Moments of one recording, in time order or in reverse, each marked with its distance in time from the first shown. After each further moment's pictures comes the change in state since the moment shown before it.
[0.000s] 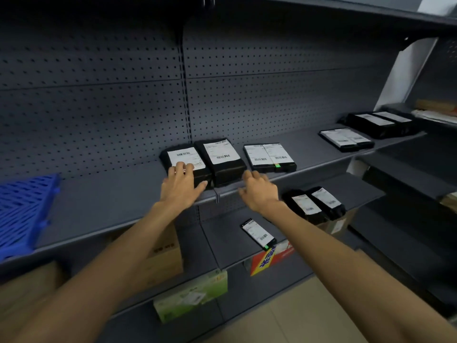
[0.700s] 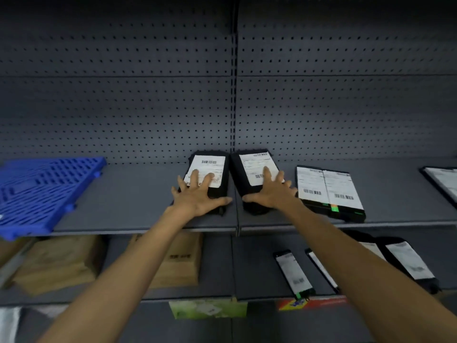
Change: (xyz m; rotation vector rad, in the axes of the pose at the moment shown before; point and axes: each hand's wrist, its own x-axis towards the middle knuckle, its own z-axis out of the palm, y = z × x) left_hand 0.074 -0.016 0.041 -0.087 -0.377 -0.484; right_hand 0.181 -0.001 0.036 0.047 -0.385 -0.090
